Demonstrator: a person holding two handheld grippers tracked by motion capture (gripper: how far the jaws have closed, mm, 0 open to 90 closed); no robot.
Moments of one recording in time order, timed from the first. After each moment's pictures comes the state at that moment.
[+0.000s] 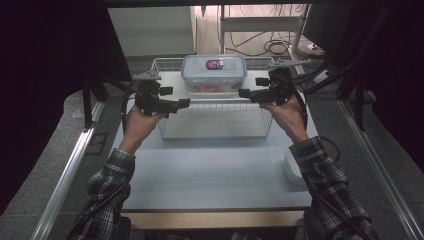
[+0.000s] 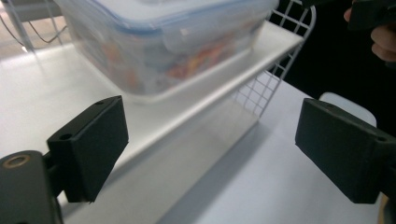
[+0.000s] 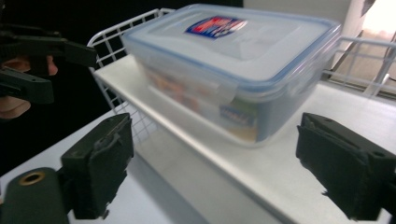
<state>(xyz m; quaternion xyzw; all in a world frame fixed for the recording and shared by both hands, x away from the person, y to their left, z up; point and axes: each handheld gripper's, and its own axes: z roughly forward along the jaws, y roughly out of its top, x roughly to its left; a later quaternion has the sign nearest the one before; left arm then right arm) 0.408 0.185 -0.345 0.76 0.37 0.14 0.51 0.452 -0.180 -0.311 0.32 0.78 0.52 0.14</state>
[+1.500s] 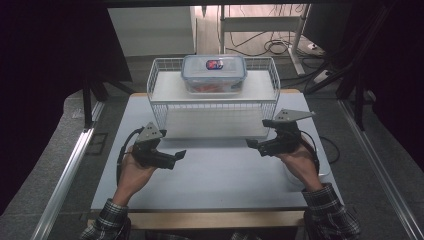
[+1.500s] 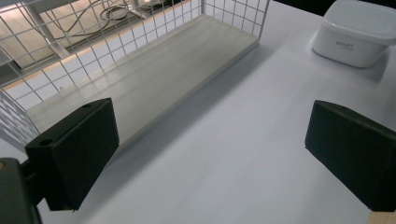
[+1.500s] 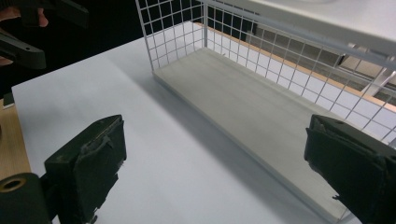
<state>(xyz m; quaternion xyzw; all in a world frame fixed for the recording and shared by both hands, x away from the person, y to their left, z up) 0.312 0.181 -0.423 0.80 0.34 0.19 0.46 0.367 -0.210 -0.387 0.27 0.82 0.48 0.15</state>
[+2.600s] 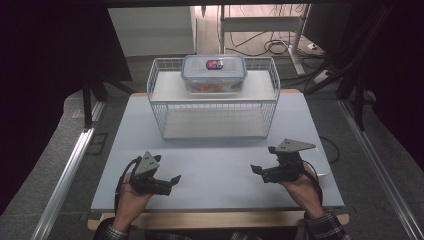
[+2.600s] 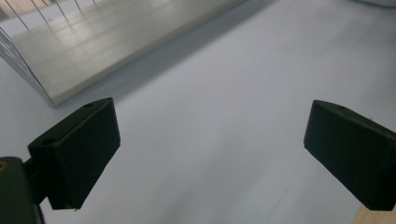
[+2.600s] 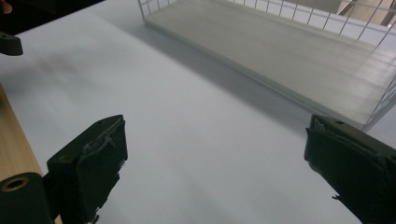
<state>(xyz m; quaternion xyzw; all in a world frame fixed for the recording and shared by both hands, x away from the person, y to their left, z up) 0.268 0.189 -0.495 0.80 0.37 0.20 0.42 0.325 -0.228 -0.452 0.32 0.82 0.45 0.15</state>
